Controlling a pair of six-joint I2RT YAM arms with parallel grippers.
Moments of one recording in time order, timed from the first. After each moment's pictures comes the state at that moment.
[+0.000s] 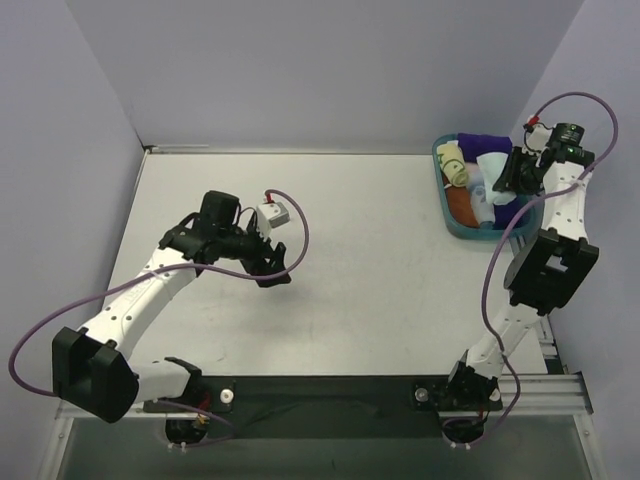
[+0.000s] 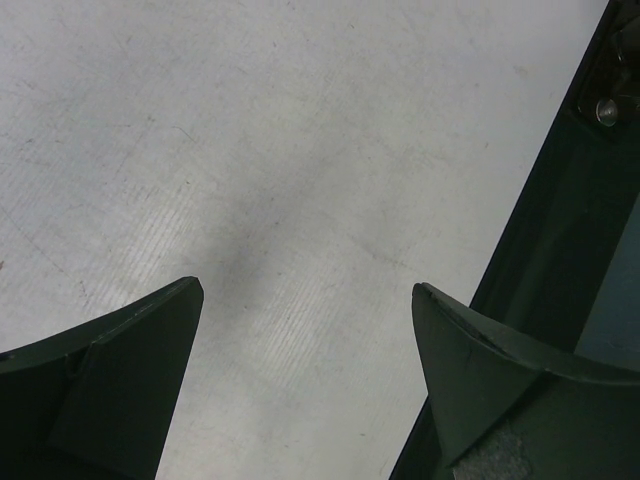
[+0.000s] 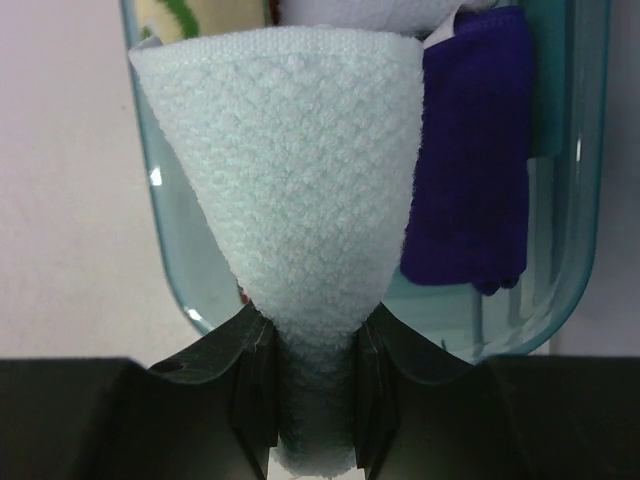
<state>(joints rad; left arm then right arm) -0.42 1.26 1.06 -0.64 0.65 0.24 -0.41 1.95 1.88 -0.88 -0.36 -0.18</state>
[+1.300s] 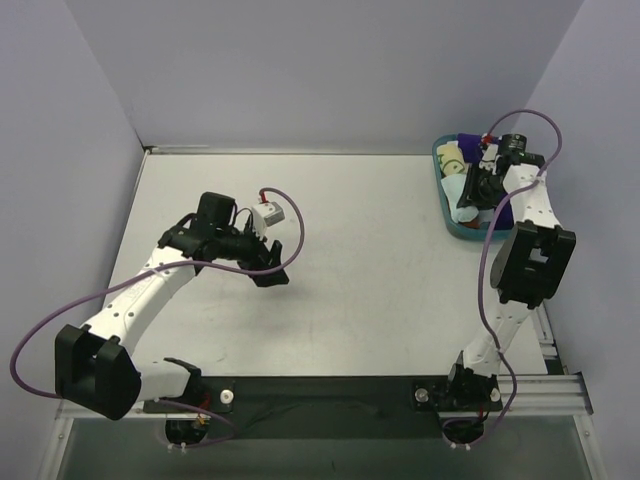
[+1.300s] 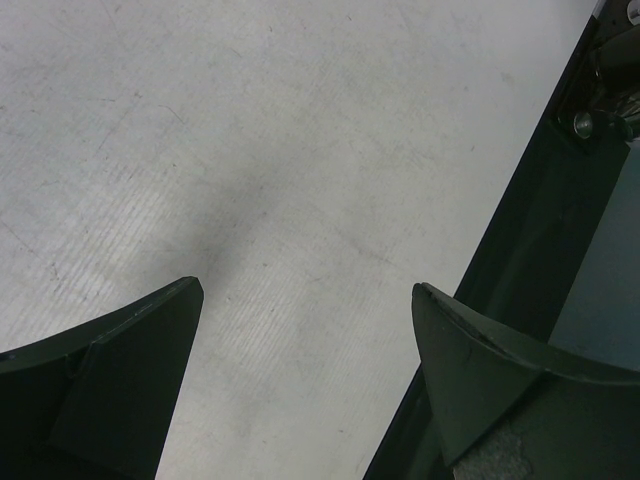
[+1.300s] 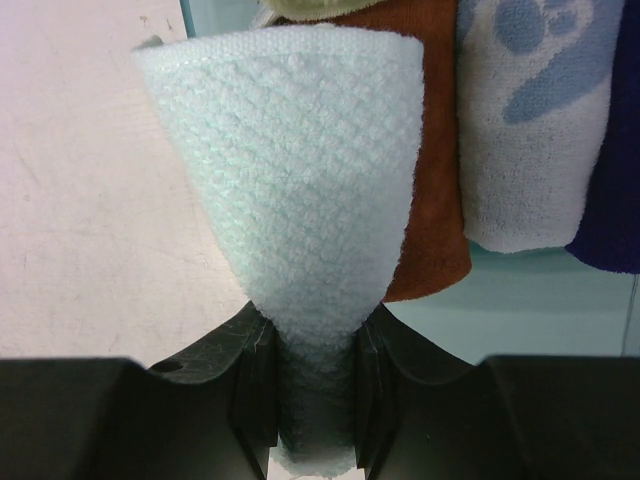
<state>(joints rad) -0.38 1.28 1.04 -0.64 0.69 0.19 -0.24 1.99 1.76 -0.86 -0.23 -0.04</state>
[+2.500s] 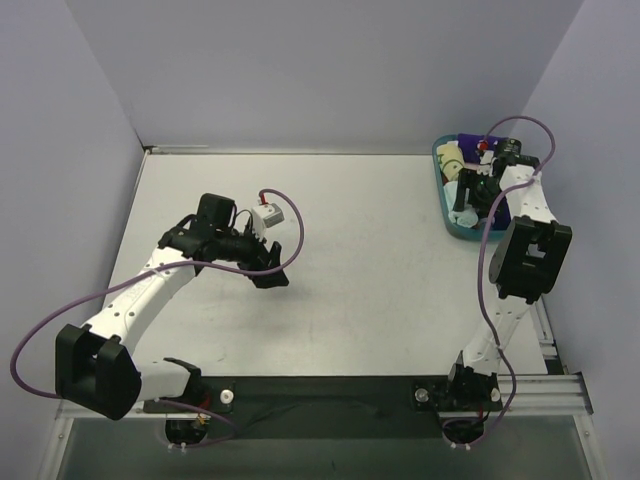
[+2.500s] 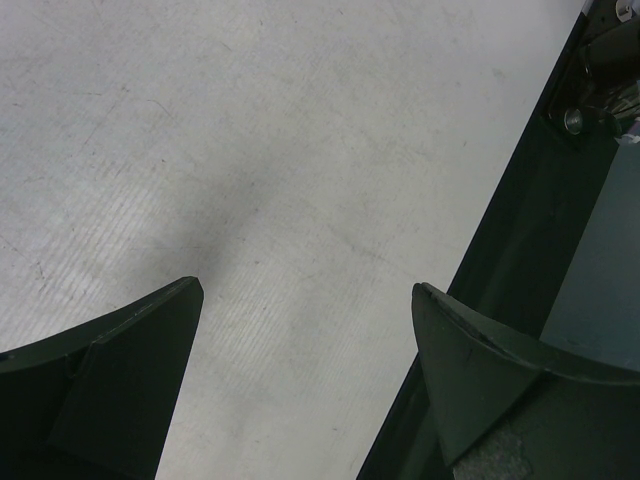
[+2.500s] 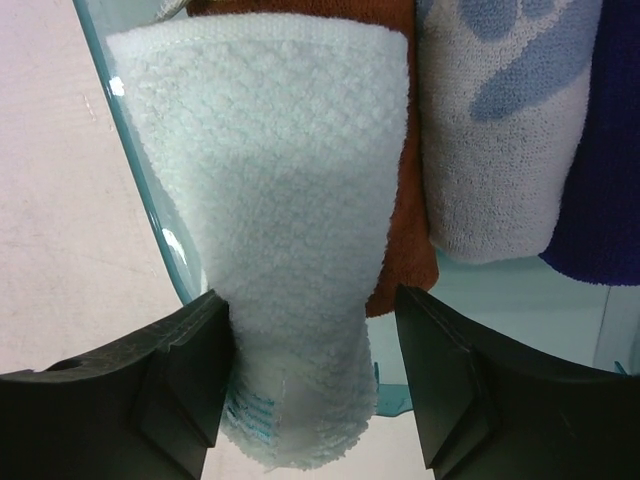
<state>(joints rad) -0.37 1.28 1.03 -0.64 0.72 0.19 -0.23 2.05 1.75 -0.87 -0.15 -0.07</state>
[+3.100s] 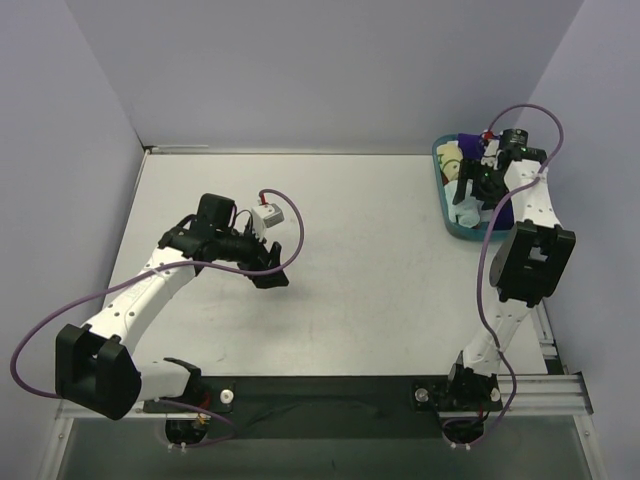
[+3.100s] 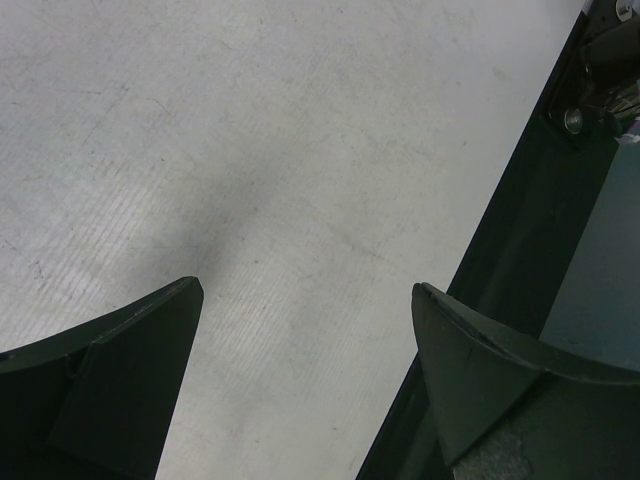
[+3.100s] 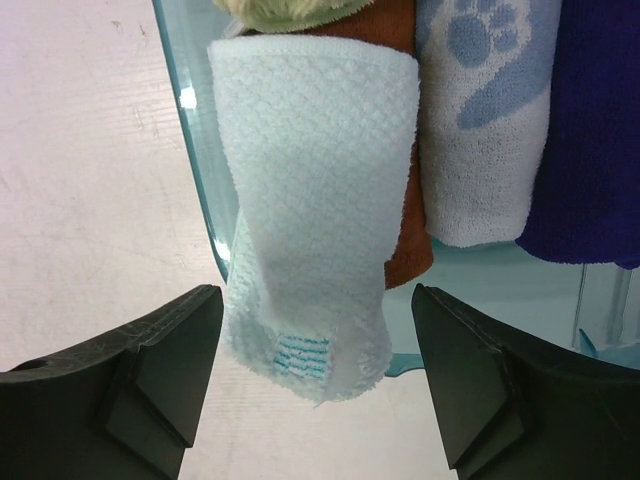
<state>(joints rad) -0.37 1.28 1.02 -0.64 0.72 0.19 -0.23 2.01 1.81 -0.91 -0.15 -0.07</state>
